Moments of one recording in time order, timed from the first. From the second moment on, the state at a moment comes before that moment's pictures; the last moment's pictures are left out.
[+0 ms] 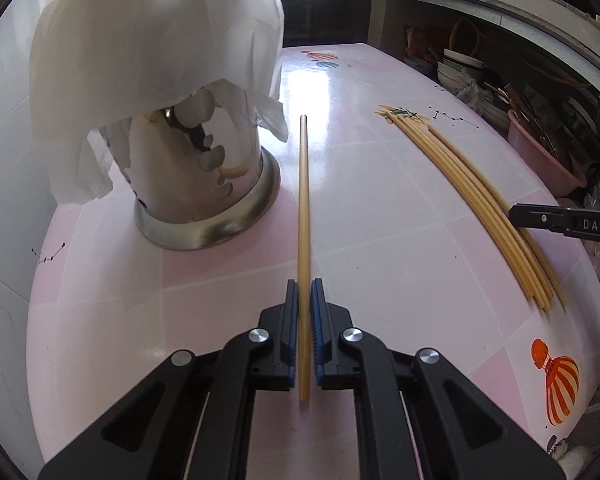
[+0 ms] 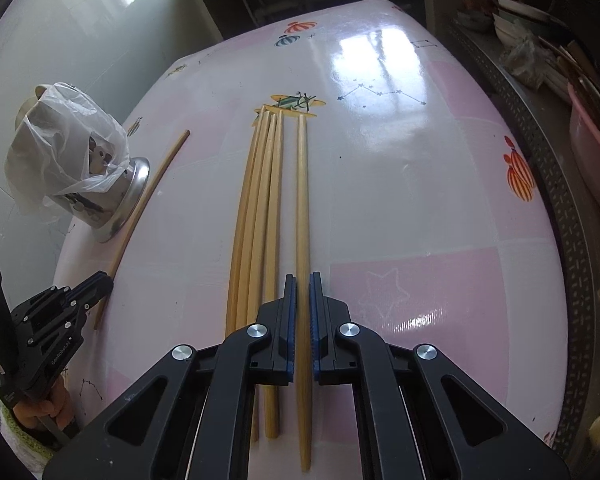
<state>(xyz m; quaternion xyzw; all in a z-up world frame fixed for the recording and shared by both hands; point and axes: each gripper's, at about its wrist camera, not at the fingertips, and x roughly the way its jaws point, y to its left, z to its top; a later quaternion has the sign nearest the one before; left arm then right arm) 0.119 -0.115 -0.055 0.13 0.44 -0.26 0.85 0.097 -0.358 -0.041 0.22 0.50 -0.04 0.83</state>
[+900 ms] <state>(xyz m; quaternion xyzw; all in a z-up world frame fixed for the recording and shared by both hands) 0.074 -0.081 -0.022 0.06 0.48 -0.24 0.84 0.052 -0.348 -0.039 0.27 0.52 -0.01 0.81</state>
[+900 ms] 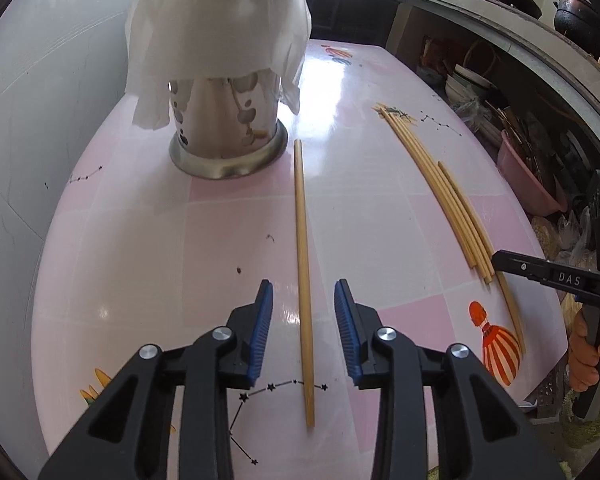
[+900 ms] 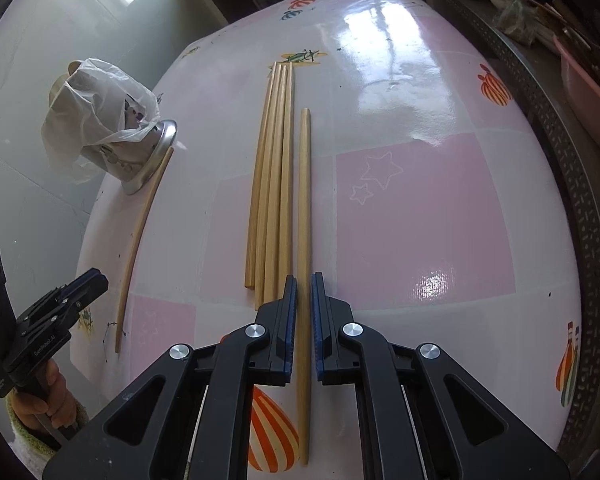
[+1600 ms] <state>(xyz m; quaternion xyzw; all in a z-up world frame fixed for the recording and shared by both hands) 0.146 -0.138 -0.051 0.11 0.48 -0.20 0.84 0.060 -0.370 -0.034 0.26 0.50 0.01 0.83</state>
